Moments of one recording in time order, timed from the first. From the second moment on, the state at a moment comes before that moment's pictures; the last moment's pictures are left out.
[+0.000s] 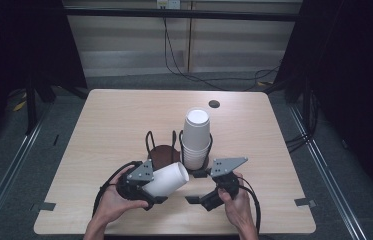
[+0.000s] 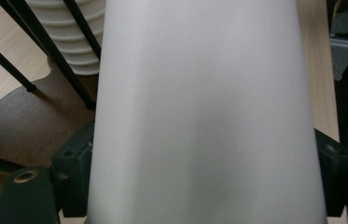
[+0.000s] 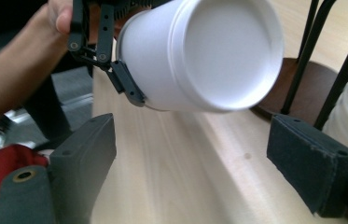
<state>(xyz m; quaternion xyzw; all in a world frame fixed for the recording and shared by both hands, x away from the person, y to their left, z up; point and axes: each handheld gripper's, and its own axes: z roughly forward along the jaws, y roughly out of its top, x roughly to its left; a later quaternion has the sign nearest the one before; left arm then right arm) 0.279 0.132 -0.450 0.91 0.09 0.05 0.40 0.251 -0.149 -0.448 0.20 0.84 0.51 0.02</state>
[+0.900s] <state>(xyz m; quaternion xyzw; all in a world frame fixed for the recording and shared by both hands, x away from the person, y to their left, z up) 0.270 0.110 -0.436 0.96 0.02 0.02 0.28 0.260 -0.134 -0.448 0.17 0.90 0.40 -0.05</state>
